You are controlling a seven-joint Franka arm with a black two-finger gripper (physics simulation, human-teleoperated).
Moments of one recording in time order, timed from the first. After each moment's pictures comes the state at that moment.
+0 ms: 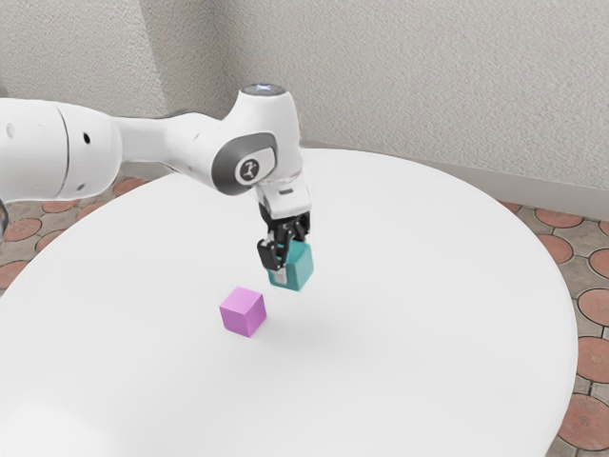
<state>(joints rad) 0.02 0.35 -0.26 -1.71 0.09 2.04 1.28</state>
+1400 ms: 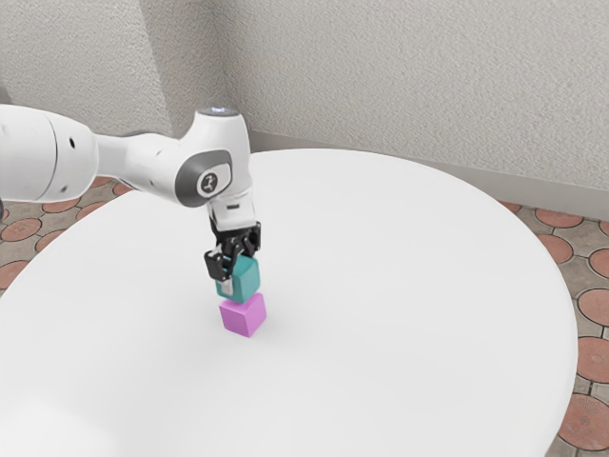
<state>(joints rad) 0.14 0.36 -0.21 -1.81 0.10 2.06 1.46</state>
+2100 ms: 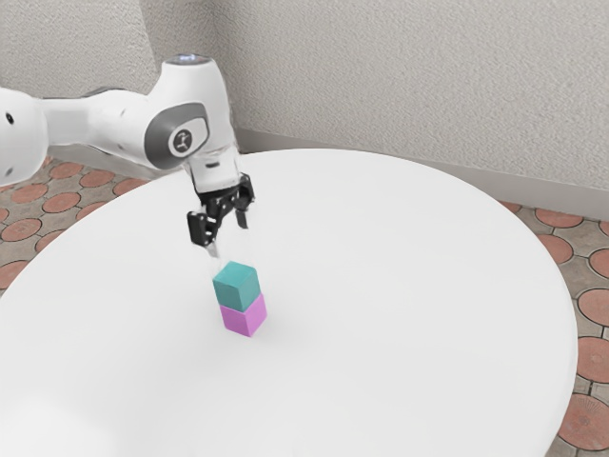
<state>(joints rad) 0.13 0.09 -0.22 -1.86 0.03 1.99 1.50</state>
